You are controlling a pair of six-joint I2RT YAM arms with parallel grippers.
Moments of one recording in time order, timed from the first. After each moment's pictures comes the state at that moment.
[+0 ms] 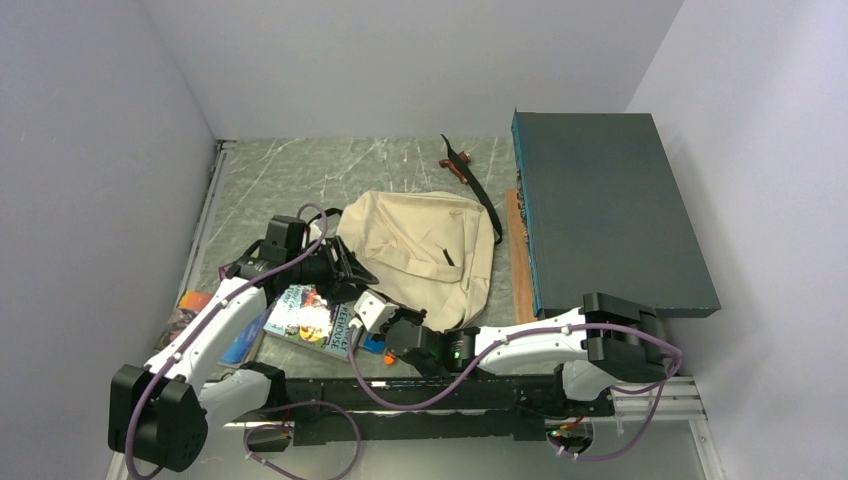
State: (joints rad) left arm -0.27 1.04 0.71 -0.52 0.69 -0.95; right arm 1.46 1.53 0.79 0.29 0.76 -0.22
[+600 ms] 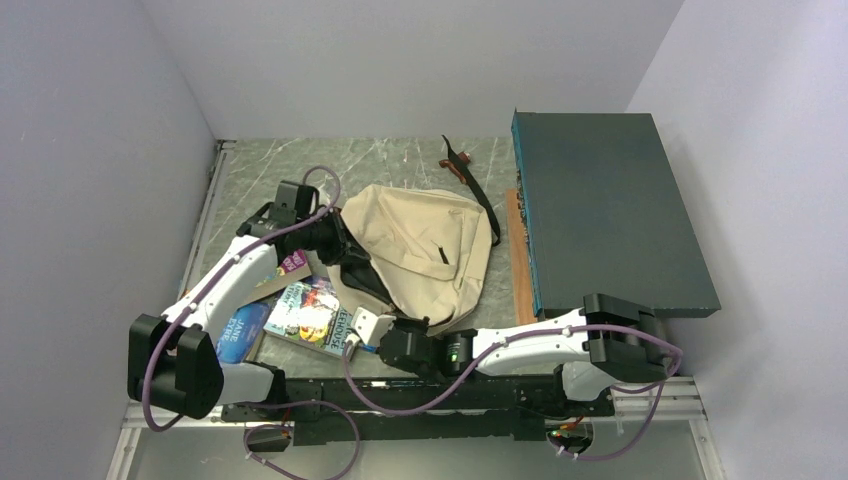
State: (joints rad) left arm -0.29 1.30 0.97 -0.57 0.54 -0.75; right arm 1.48 1.53 0.83 0.06 0.71 -0.21
